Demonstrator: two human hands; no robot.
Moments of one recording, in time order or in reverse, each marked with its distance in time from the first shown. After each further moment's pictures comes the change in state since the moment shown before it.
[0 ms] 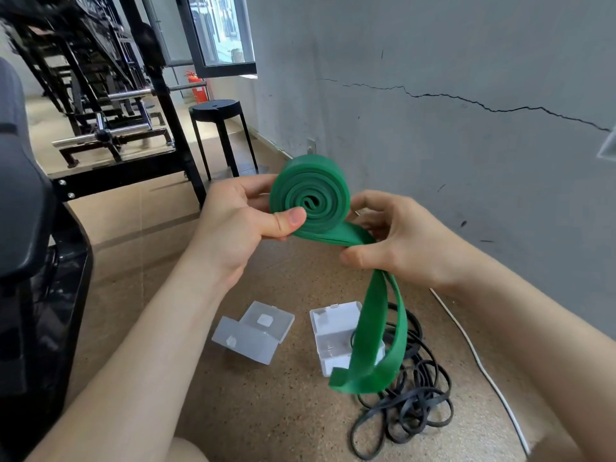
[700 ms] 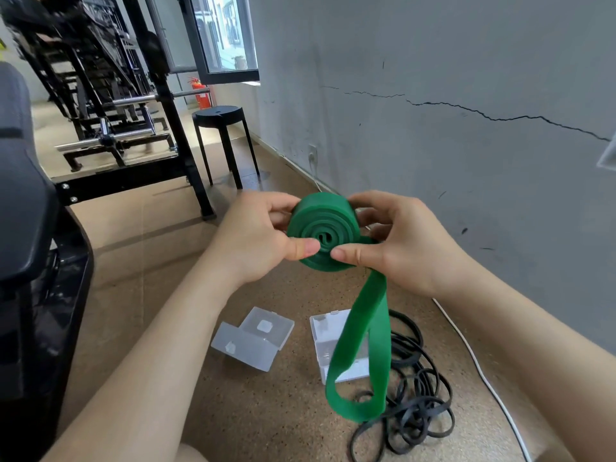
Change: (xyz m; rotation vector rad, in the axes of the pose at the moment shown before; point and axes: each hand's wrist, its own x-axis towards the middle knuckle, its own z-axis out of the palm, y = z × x) left_hand 0.003 -0.003 0.002 0.454 -0.107 0.030; right_hand -0.001 -0.007 0.003 -0.170 0.162 -0.051
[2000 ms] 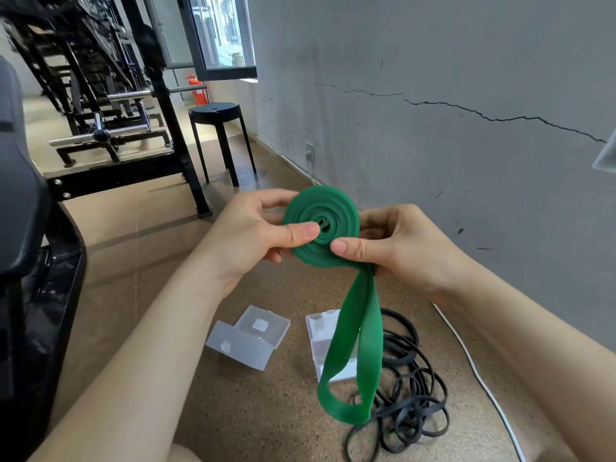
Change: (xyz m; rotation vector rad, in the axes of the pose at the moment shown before) left_hand 0.002 -0.005 -0.002 -0.269 -0.084 -0.109; right_hand -0.001 0.005 0.001 0.389 -0.155 0.184
